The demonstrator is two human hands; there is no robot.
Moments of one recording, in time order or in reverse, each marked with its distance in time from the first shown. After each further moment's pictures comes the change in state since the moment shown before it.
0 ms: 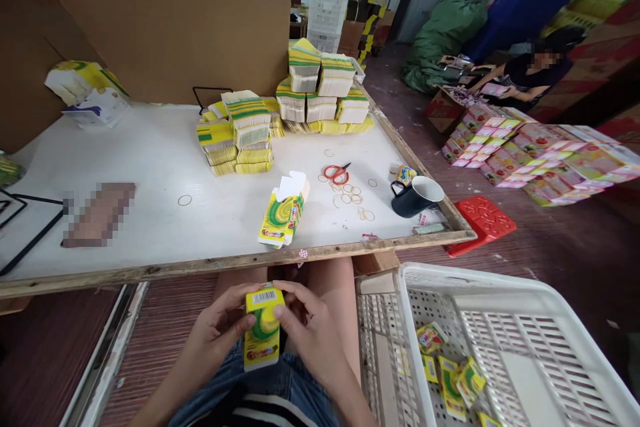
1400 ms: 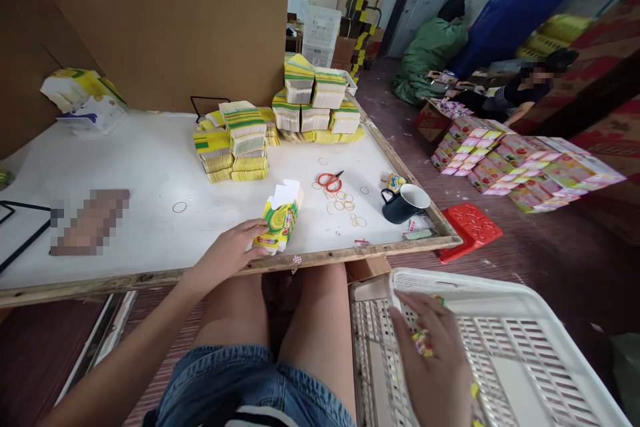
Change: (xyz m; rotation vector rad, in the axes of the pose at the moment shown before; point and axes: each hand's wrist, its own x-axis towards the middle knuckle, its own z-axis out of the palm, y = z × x) left_hand 0.118 0.041 -0.029 0.871 0.014 0.451; right_hand -0.060 -0.015 -0.124 -0.817 0.792 -0.126
